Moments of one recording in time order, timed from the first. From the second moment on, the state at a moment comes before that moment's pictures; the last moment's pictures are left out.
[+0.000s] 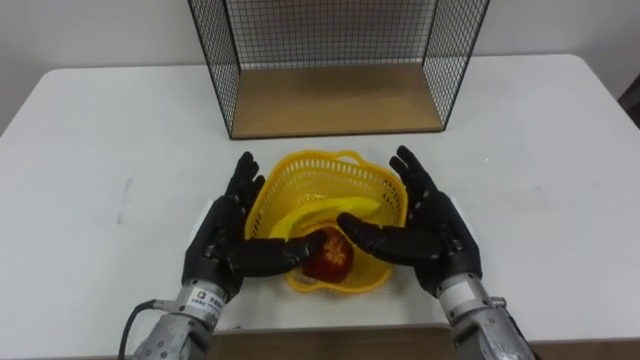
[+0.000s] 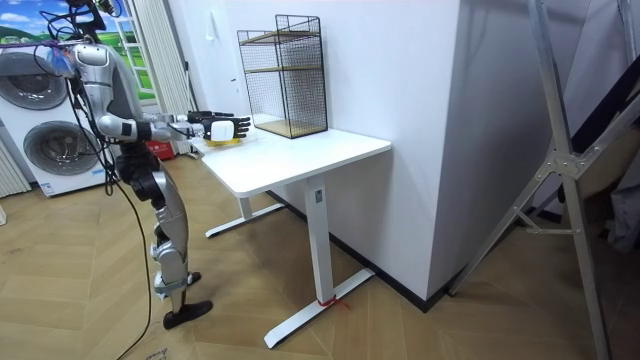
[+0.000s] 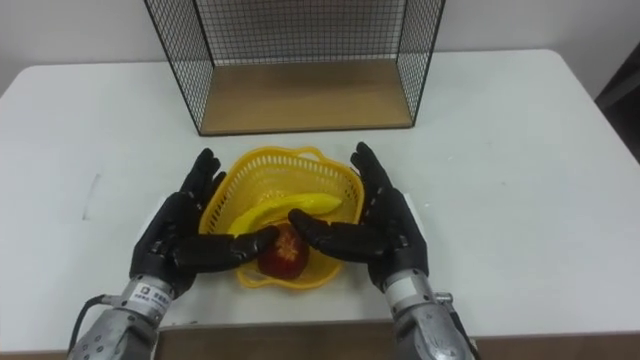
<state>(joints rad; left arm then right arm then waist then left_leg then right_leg) 0.19 0.18 -0.25 0.08 -0.40 -0.16 -0.08 0.21 -0.19 0.22 0.04 0.47 -0.14 0.04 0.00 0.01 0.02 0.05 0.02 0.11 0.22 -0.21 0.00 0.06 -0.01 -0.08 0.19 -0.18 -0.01</state>
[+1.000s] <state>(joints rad) 0.19 0.13 -0.30 0.08 -0.45 -0.16 0.01 0.12 -0.18 0.26 0.12 0.46 -0.16 0.00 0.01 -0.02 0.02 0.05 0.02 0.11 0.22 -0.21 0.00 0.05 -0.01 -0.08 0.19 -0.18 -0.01</state>
